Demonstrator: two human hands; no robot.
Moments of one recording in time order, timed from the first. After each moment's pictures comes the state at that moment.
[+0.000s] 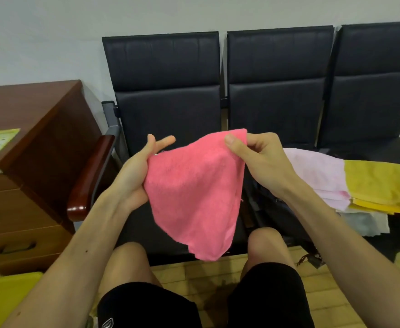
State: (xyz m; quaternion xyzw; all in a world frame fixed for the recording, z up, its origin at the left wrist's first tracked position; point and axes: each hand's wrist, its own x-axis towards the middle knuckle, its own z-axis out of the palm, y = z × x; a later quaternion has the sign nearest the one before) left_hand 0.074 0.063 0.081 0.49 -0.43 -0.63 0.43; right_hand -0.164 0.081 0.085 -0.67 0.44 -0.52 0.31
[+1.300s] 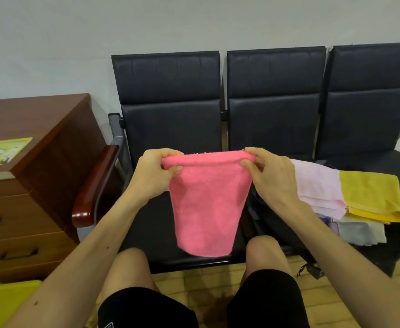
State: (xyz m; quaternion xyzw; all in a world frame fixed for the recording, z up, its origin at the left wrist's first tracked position) left_hand 0.066 0.053 0.075 0.55 -0.71 -0.22 0.38; right_hand -0.181 0.093 0.066 -0.66 0.62 -0.42 0.00
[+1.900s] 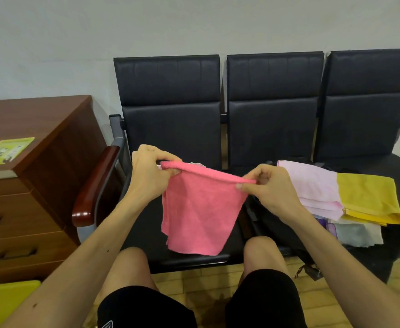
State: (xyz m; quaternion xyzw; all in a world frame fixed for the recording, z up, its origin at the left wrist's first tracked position) left_hand 0.070 0.057 0.069 0.53 -0.72 -0.09 0.44; right_hand -0.192 0.106 0.049 -0.60 0.57 -0.48 0.29
